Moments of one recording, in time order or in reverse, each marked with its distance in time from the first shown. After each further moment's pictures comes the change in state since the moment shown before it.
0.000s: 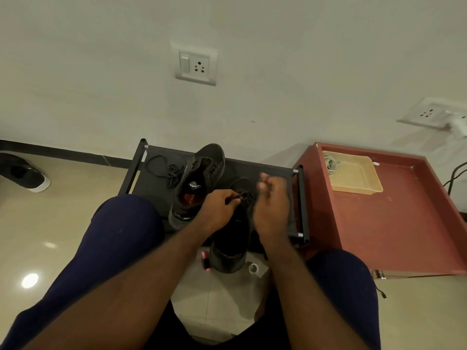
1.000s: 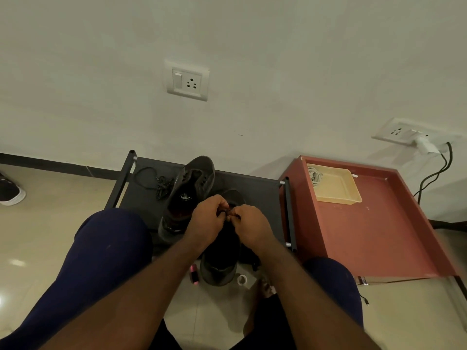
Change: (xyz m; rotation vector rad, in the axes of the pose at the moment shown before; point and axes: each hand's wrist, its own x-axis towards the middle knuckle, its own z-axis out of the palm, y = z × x) left_hand -0.007 -0.002 -0.001 0.089 0.161 0.141; right_hand 0.007 0.007 0.004 -0.664 -0.657 -0.073
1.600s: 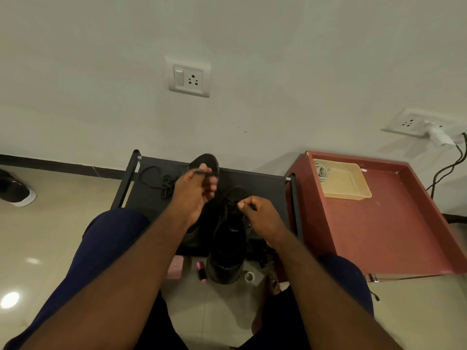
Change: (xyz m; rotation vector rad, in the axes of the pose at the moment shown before) left_hand 0.035 0.017 -0.049 -1.107 0.149 -0.434; right_hand 0.006 0.013 -0.006 0.672 0.082 0.157
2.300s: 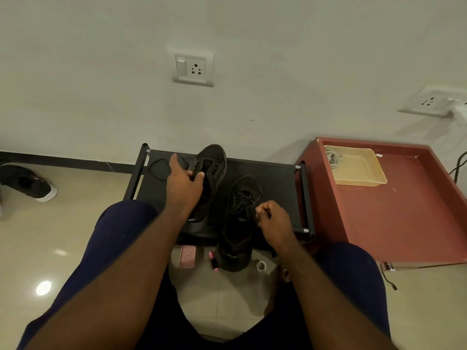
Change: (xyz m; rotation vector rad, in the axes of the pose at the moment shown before) left_hand 0.004 -0.005 -0.034 0.895 0.279 0.262; right_hand -0.021 0.053 0.010 -0.117 0.151 0.033
